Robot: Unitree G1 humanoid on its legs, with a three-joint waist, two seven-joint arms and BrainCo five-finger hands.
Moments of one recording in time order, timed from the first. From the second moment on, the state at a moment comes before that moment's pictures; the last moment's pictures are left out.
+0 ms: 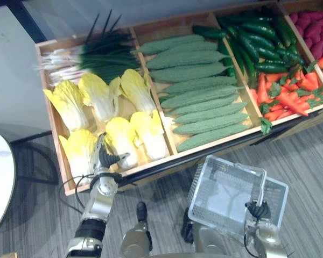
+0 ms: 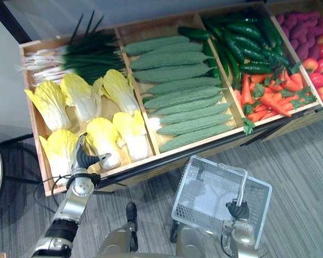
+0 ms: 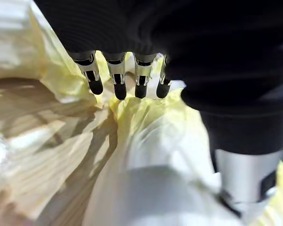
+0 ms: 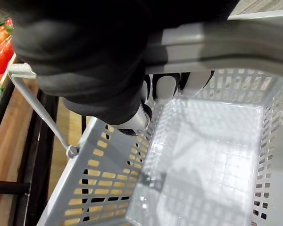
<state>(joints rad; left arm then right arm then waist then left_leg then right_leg) -0.28 0.23 0.00 0.46 0.51 0.01 0.41 0.14 -0.17 -0.19 0.47 0.03 -0.06 -0.19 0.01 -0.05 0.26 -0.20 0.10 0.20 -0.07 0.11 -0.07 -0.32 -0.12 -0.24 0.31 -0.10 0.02</state>
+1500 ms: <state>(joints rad) 0.14 0.02 0.15 -0.35 0.20 -0.13 0.46 0.16 -0.08 -0.26 0.33 0.00 -0.04 -0.18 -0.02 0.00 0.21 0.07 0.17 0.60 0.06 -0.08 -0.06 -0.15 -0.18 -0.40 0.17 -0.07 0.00</state>
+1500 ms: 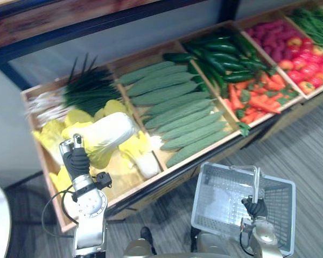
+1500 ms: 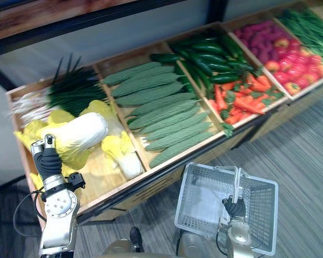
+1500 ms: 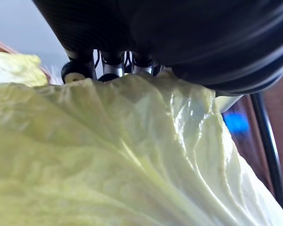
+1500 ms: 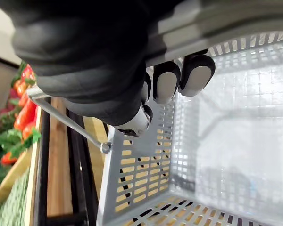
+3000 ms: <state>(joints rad) -0.11 0.08 -0.52 0.32 0.82 -0.01 0.22 0.14 -0.14 0.35 -0.05 0.26 -0.01 -0.03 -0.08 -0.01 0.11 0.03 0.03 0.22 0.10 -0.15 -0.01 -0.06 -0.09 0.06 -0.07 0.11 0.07</state>
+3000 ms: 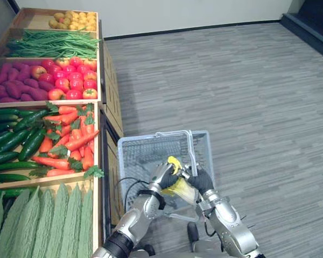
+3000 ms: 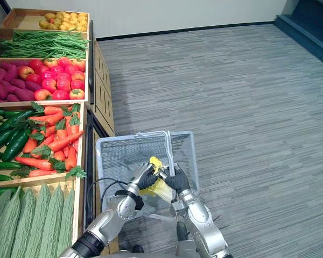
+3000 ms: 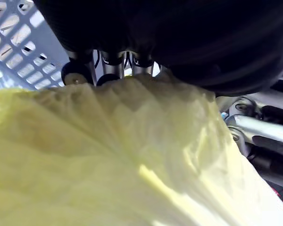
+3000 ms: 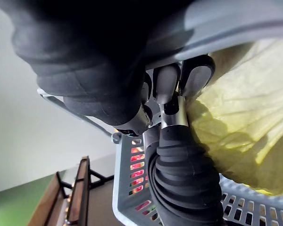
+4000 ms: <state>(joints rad) 0.34 0.04 -0.16 -0.12 0.03 -0.10 0.13 0.33 -0.01 -0.12 -0.04 0.05 0.02 -0.12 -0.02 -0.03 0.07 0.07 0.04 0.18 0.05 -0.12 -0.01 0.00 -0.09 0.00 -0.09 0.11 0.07</state>
